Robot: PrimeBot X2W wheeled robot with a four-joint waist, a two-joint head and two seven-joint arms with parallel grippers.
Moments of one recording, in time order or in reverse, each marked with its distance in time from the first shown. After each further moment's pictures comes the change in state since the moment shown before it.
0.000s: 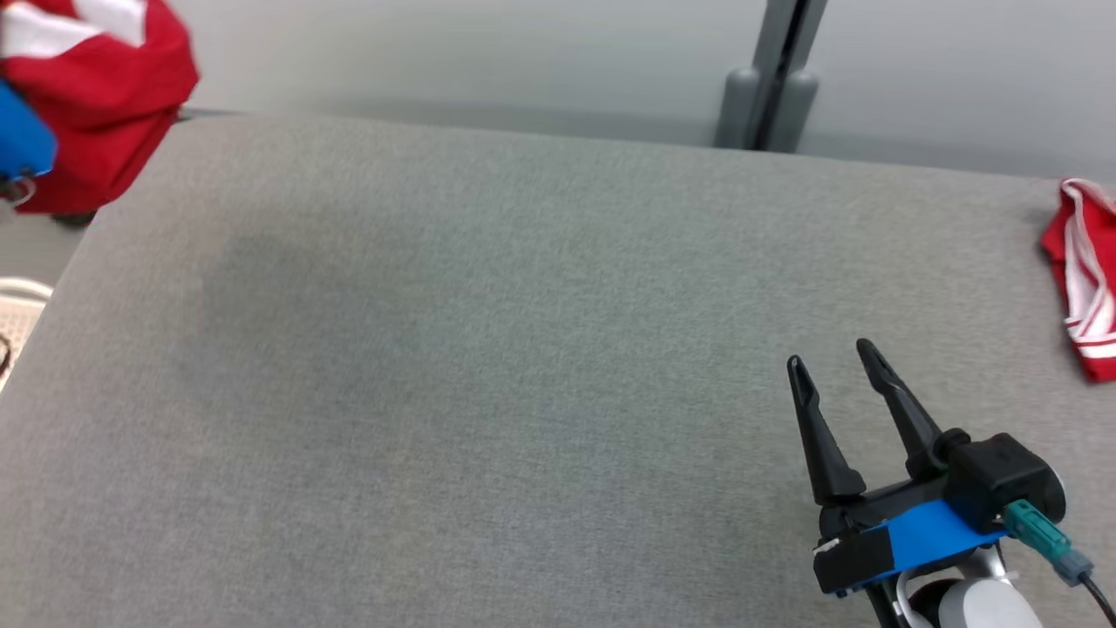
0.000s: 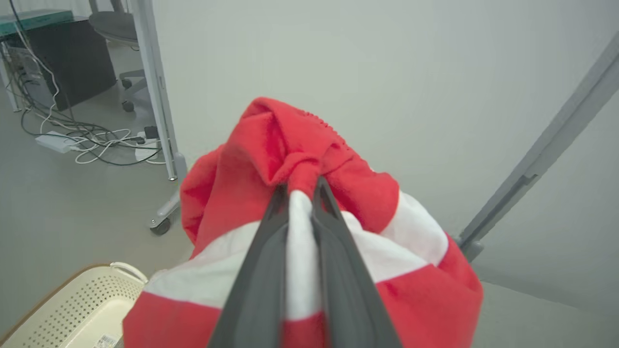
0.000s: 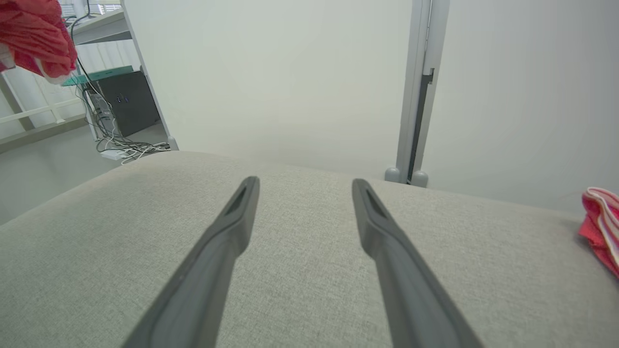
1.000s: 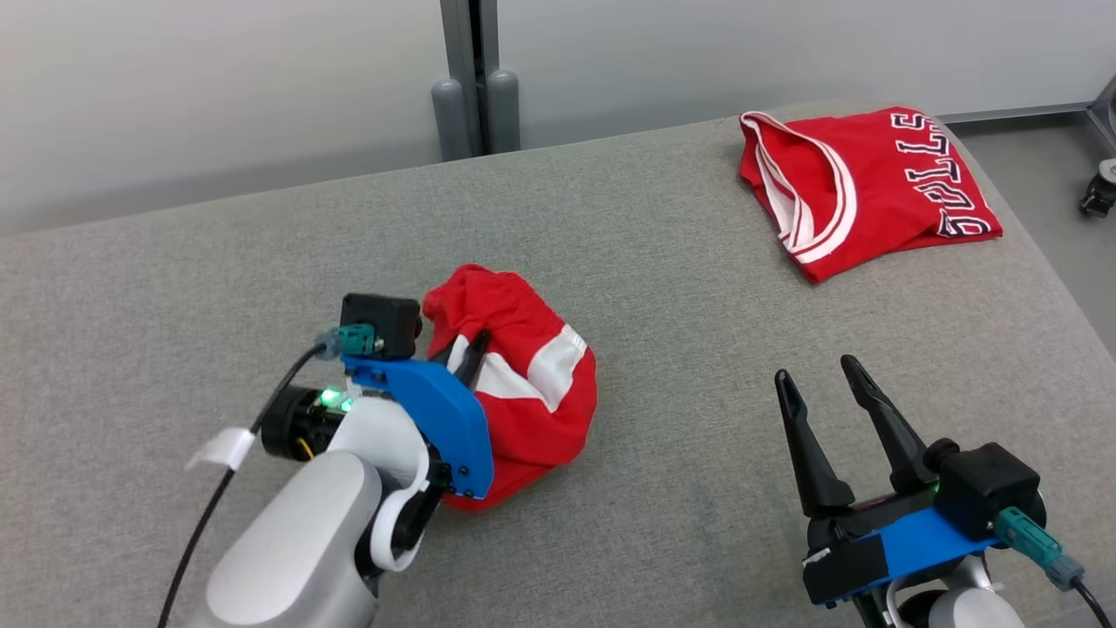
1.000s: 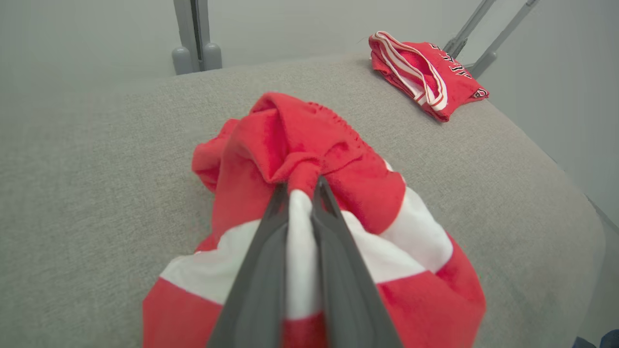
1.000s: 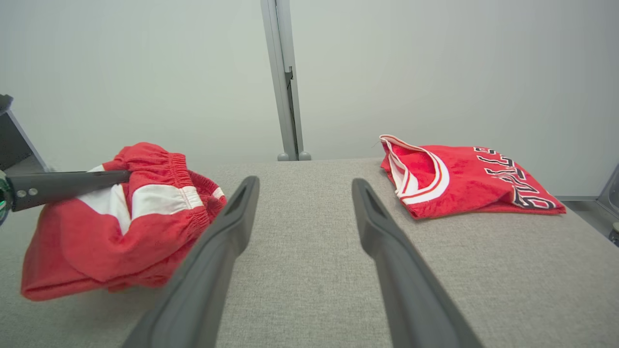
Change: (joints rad) left arm 0.352 -0.316 -0.405 -0.060 0.088 -0.011 -0.117; right arm 0.015 0.010 0.024 0.026 0.052 0.000 -0.002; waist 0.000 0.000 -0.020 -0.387
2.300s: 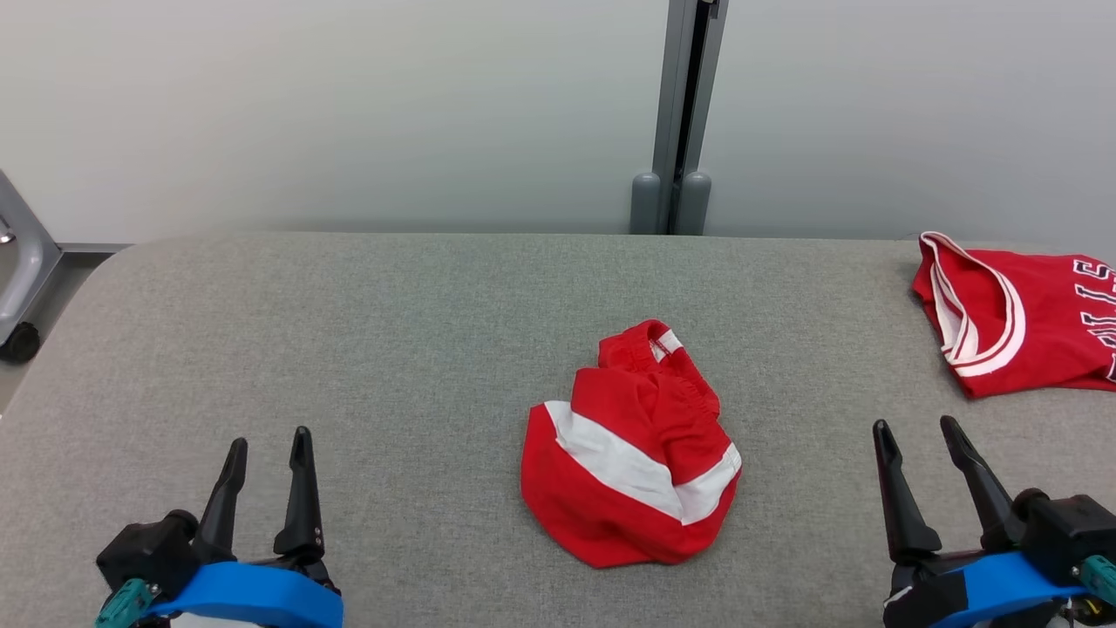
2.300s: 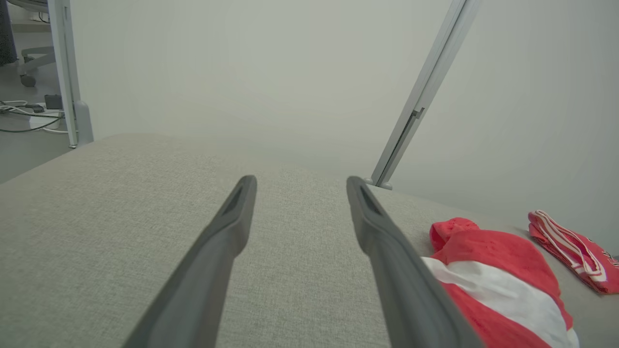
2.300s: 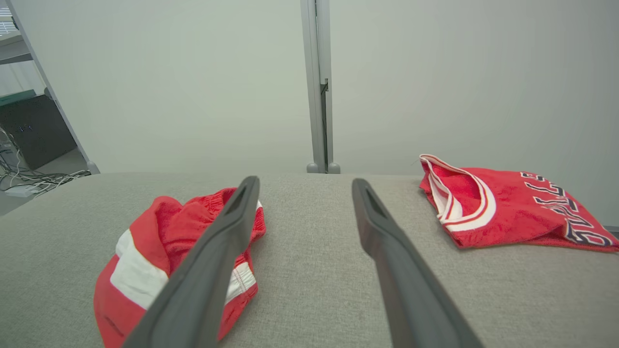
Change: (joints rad) left arm 0.460 0.064 0.308 -0.107 0.009 -0.018 -0.584; right arm 0.120 0.001 -0.167 -0.030 -0.012 0.000 0.043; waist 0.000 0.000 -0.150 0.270
